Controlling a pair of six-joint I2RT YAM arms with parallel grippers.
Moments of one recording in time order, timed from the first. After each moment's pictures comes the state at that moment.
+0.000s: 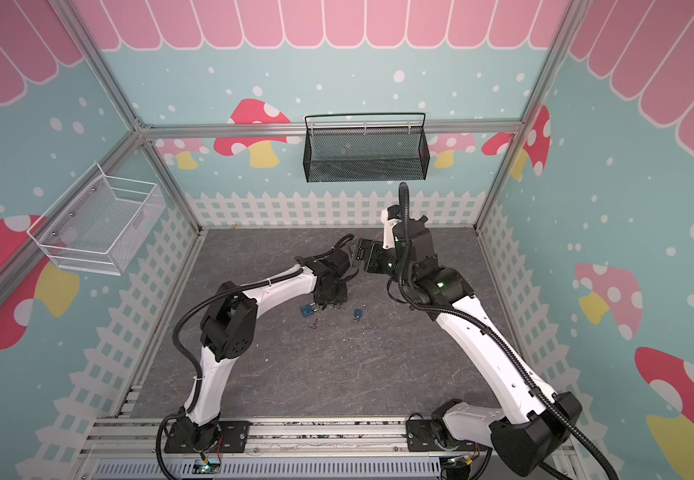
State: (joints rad) left arm -0.68 2.15 1.74 -0.81 -0.07 -0.79; right arm 0.51 1.21 1.35 -0.54 -0.09 0.52
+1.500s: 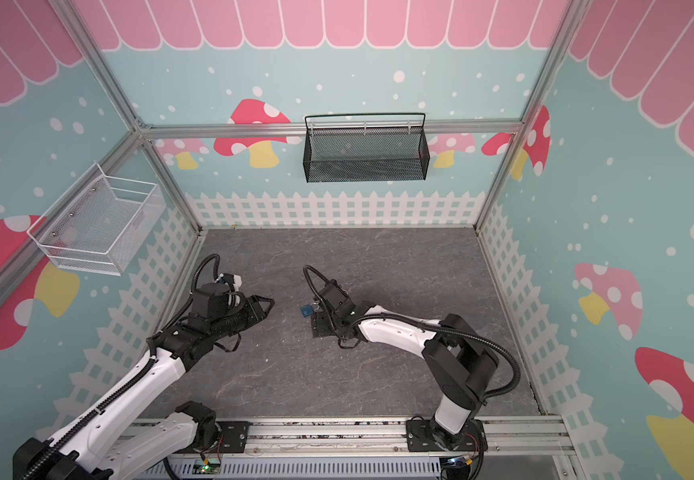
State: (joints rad) left arm -0.33 0.95 0.69 -0.39 0.15 -0.79; right arm 0.88 1.70 1.09 -0.35 0.03 0.64
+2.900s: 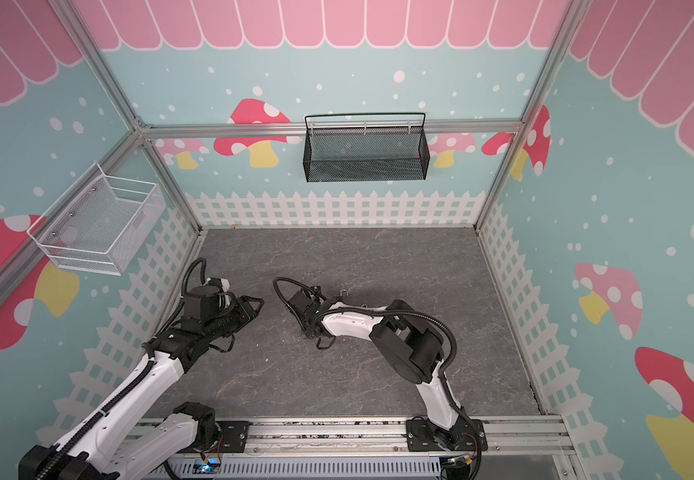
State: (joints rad) left arm -0.21 0.94 0.63 -0.35 0.19 -0.83; right arm 0.96 2.02 1.34 -0.50 0.25 0.75
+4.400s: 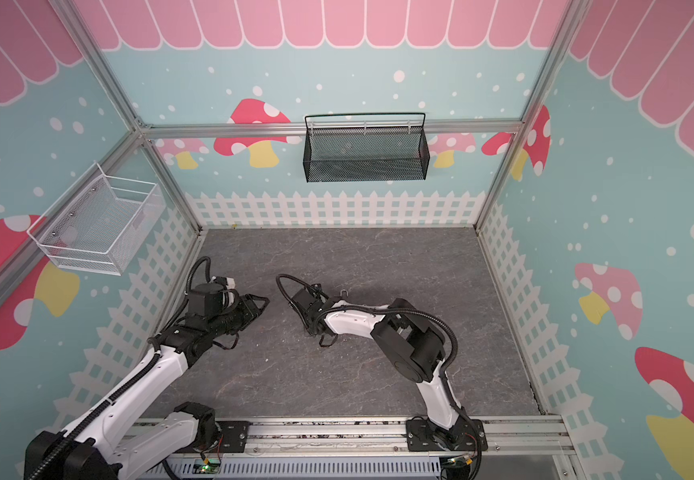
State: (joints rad) left arm -0.21 1.00 0.63 -0.30 0.25 -0.86; right arm 0.93 2.03 1.34 -0.46 0.25 0.67
